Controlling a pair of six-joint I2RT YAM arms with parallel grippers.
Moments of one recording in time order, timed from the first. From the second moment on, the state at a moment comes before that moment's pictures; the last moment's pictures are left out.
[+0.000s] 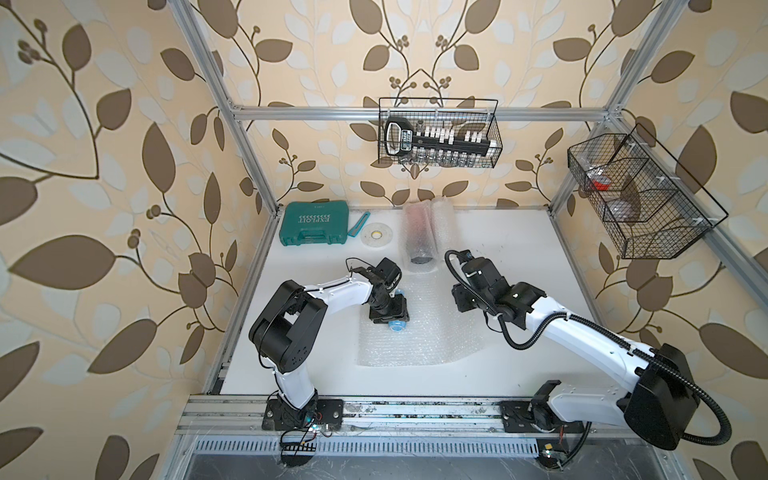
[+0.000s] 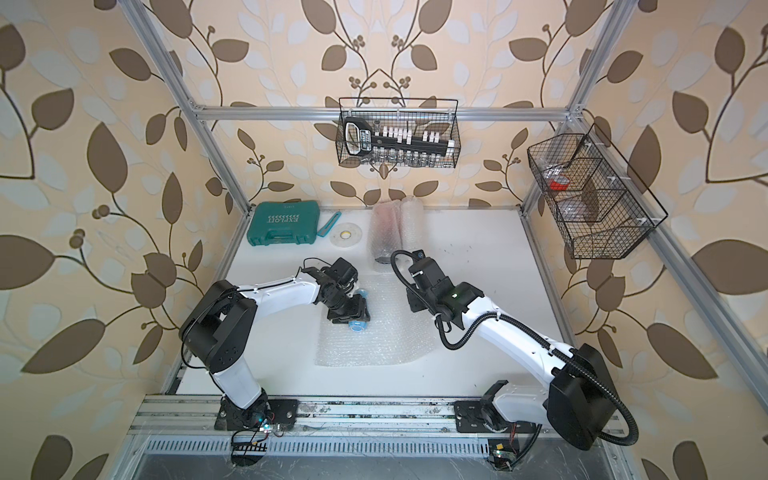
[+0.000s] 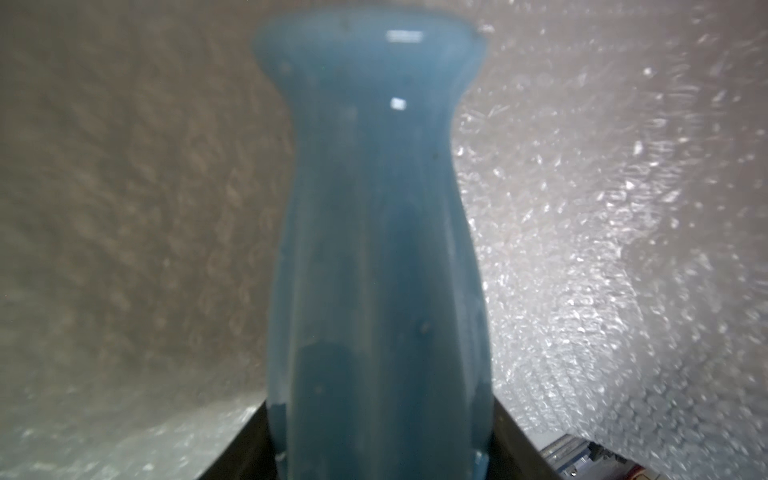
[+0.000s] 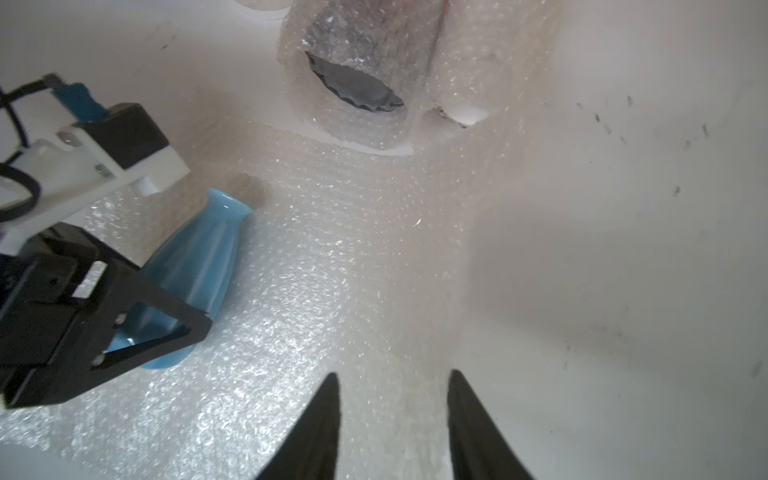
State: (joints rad) left arm -0.58 1.73 1.03 -0.59 0.35 -0.62; right arm 0.65 1.28 0.93 -0.55 0.26 0.32
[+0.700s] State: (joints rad) left arm -0.58 1.48 0.86 -0.23 0.36 -0.39; right arm 0.49 1.13 0.83 -0.37 -0.11 0.38
